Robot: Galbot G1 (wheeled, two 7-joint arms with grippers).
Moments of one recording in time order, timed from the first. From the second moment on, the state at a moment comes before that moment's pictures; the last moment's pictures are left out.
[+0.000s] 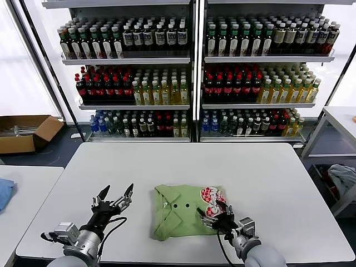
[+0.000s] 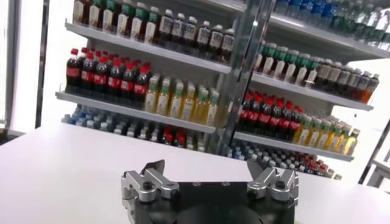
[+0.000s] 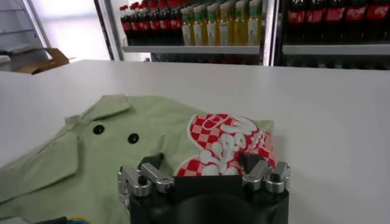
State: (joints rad) left arm 1.52 -1.23 -0.55 -2.23 -0.61 0.35 -0.11; right arm -1.32 1.16 0.26 1.97 0.38 -0.45 -0.04
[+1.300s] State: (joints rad) left arm 1.53 -1.24 -0.57 -2.20 -0.56 0.32 -0.06; right arm -1.23 1.21 0.25 2.05 0.32 -0.41 0.02
